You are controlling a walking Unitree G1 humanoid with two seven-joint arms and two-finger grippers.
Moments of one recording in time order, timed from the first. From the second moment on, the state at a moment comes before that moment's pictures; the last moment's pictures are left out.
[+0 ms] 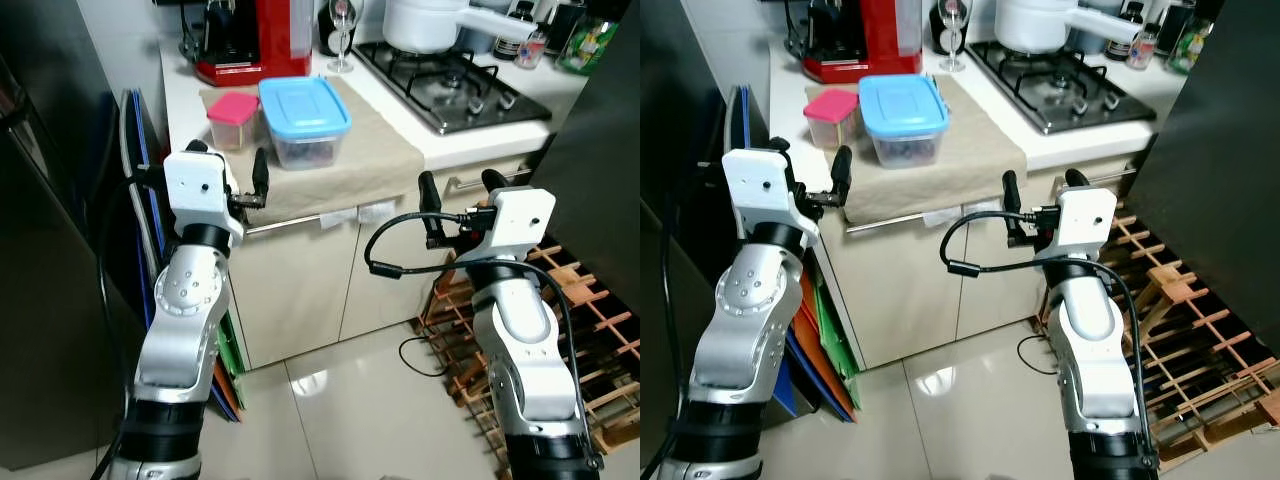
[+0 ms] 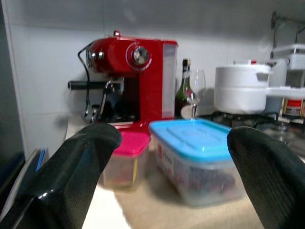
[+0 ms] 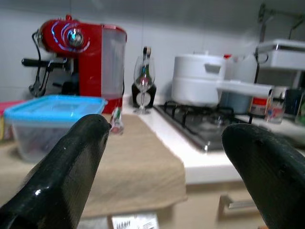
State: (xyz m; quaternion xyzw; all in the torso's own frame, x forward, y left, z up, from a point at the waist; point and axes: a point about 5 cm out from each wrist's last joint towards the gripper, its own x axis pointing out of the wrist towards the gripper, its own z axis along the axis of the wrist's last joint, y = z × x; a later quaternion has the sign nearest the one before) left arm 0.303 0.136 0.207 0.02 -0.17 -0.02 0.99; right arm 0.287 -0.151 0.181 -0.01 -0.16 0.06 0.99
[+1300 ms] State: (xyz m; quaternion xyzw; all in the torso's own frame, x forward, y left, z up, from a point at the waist) left arm 0.342 0.159 0.202 0.01 -0.07 -0.05 1.00; right arm 0.289 -0.149 0.186 -0.01 -0.17 0.06 0.98
